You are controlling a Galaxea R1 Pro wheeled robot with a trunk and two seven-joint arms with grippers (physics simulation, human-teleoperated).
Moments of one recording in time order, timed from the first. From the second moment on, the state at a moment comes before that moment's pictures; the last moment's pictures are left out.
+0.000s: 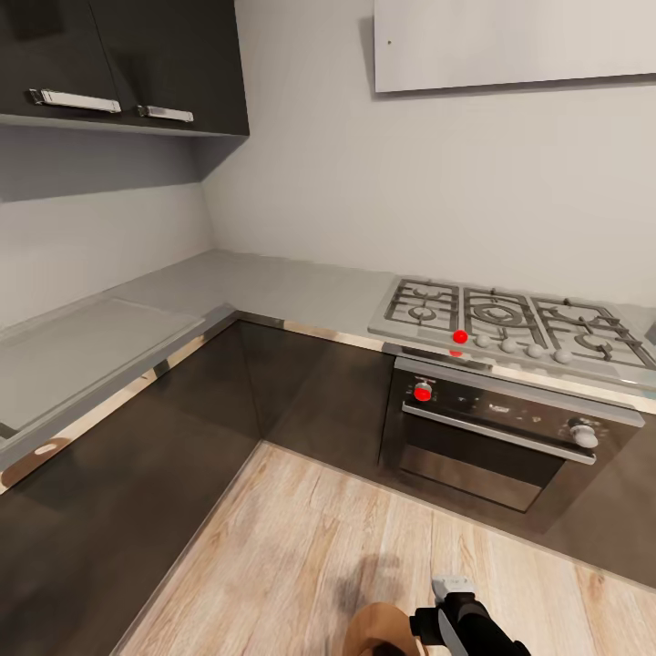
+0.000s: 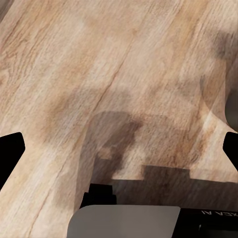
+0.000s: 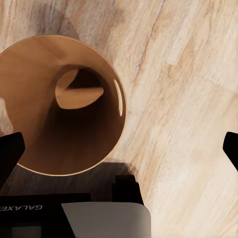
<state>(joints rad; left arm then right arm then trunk) 0.01 0.04 -0.01 -0.60 0.16 -0.12 -0.05 -0.40 0.05 0.01 -0.55 0.00 0.54 -0.10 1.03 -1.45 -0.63</state>
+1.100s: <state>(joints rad) 0.01 0.04 -0.01 -0.60 0.16 -0.12 -0.05 -0.40 0.04 0.00 -0.46 0.00 0.47 -0.10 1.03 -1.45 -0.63</state>
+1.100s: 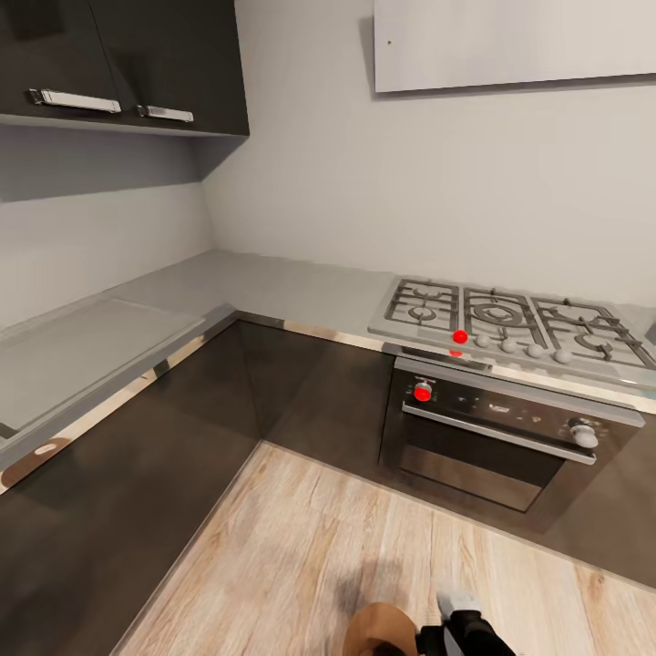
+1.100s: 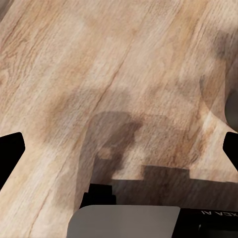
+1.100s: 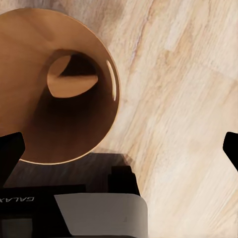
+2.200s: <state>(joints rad) 0.01 0.04 -0.01 -0.69 0.16 -0.10 -0.05 -0.41 0.04 0.01 -0.41 0.01 0.43 -0.11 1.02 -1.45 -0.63</state>
